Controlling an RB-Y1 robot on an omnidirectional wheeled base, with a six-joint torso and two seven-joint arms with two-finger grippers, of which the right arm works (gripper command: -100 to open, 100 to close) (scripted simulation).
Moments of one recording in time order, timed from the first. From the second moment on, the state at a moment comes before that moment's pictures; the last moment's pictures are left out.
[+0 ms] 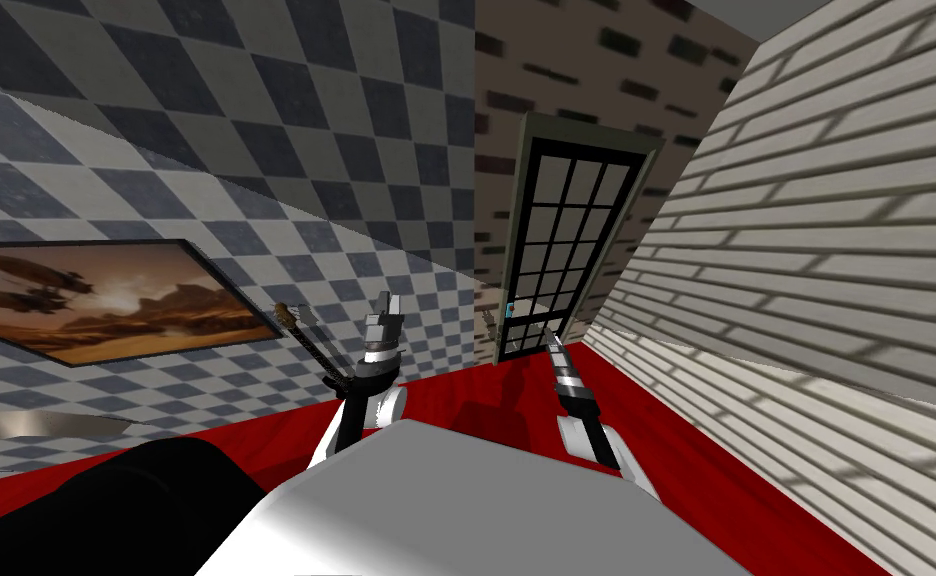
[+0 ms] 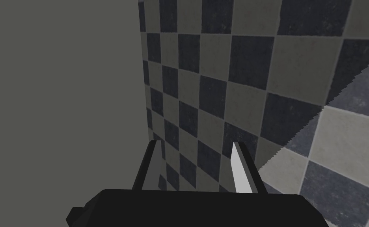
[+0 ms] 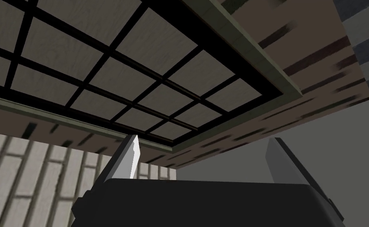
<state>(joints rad) 0.23 -0.06 -0.05 -1.66 0.19 -0.57 0.40</state>
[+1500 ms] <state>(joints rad) 0.07 -0.08 -0.06 -1.25 0.29 -0.69 0.71</state>
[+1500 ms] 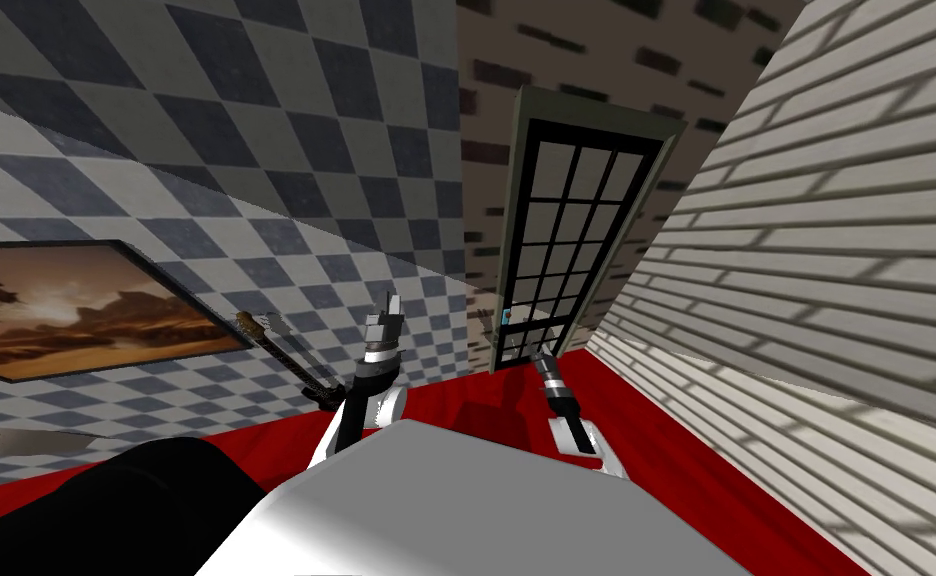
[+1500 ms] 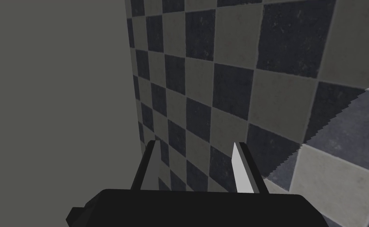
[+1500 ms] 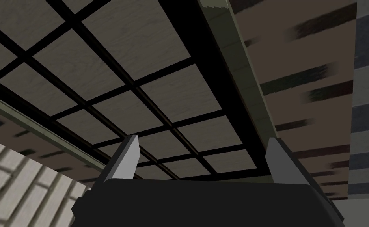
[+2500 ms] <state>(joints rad) -0.02 -0.06 -0.07 -1.00 0.35 -0.77 0.91</state>
